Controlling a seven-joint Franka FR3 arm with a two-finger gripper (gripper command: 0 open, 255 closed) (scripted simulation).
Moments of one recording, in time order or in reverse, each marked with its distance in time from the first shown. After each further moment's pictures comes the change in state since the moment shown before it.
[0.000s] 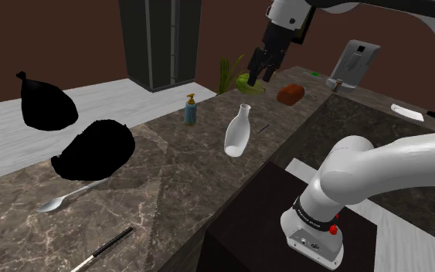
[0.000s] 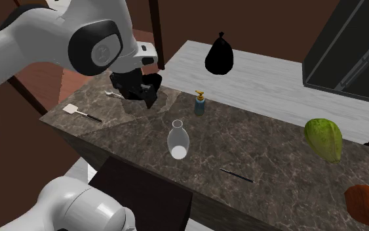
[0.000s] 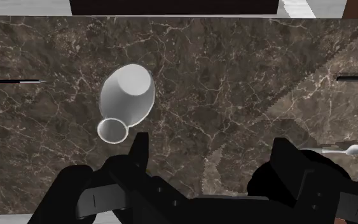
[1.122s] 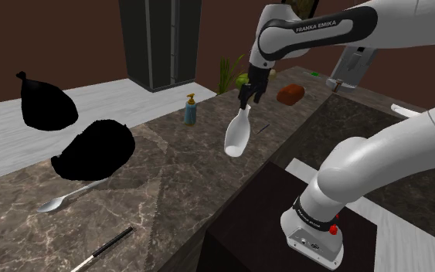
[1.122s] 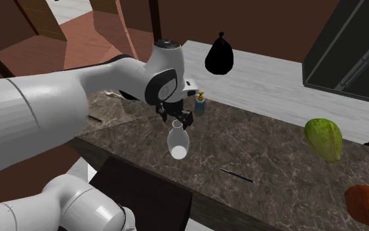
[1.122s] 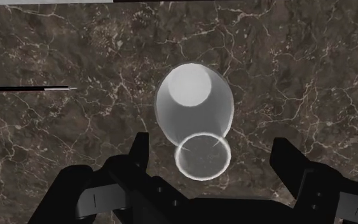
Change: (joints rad) arm -0.081 0.298 -0.130 -0.121 -0.136 0.326 -0.138
